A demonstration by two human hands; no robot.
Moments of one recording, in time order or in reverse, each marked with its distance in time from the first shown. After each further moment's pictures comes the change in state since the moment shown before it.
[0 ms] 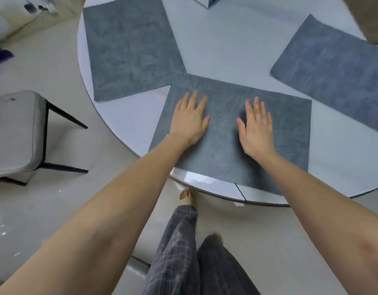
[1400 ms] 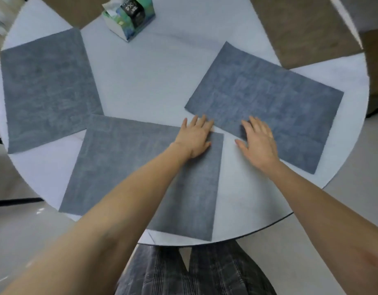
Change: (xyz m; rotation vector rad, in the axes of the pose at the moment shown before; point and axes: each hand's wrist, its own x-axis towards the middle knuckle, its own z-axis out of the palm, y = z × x) left_hand 0.144 0.227 0.008 0.092 -0.360 0.247; right_hand 0.081 0.238 -0.099 -0.096 -0.093 -0.009
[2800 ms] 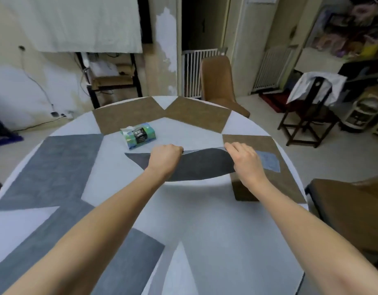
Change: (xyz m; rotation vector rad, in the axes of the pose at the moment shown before) left_hand 0.070 0.085 -0.252 0.273 0.517 -0.450; right_hand 0.166 0.099 -0.258 -0.099 0.542 -0.512
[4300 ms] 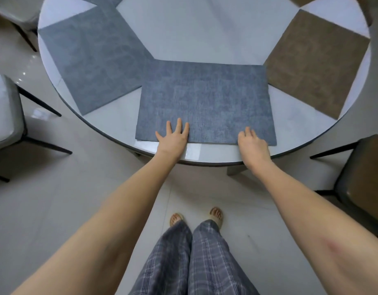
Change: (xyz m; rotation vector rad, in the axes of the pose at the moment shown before) left_hand -0.272 0.303 0.161 -0.388 -0.620 -0.616; right_hand -0.295 0.110 0.082 -0.211 -0.762 -0.401
